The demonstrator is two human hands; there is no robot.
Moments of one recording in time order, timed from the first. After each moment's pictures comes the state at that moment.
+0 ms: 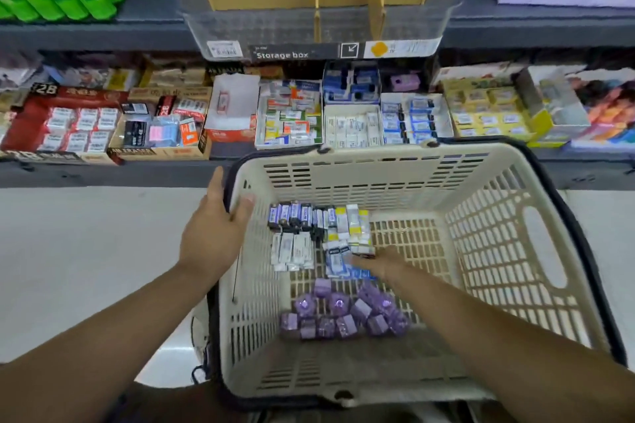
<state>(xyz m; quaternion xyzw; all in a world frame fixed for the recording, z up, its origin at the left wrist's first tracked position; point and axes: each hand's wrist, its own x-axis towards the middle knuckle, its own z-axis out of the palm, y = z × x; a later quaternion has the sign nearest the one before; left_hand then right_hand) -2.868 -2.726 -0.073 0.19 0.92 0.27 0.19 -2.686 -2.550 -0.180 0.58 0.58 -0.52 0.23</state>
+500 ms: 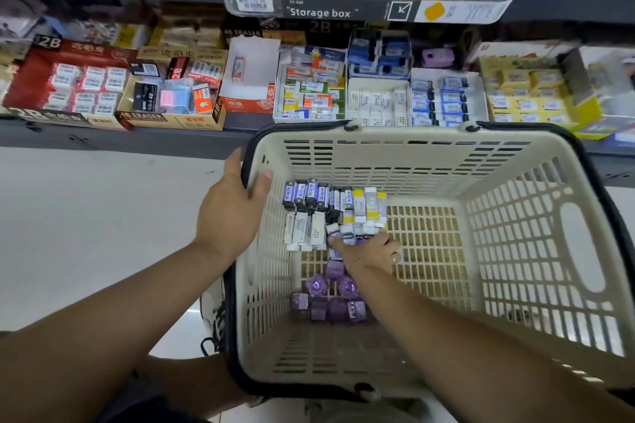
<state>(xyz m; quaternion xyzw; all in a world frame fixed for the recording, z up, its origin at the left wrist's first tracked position) -2.871 -2.726 -0.079 0.21 0.91 0.31 0.18 -2.727 -2.609 -0.211 0.67 0.63 -0.36 0.17</state>
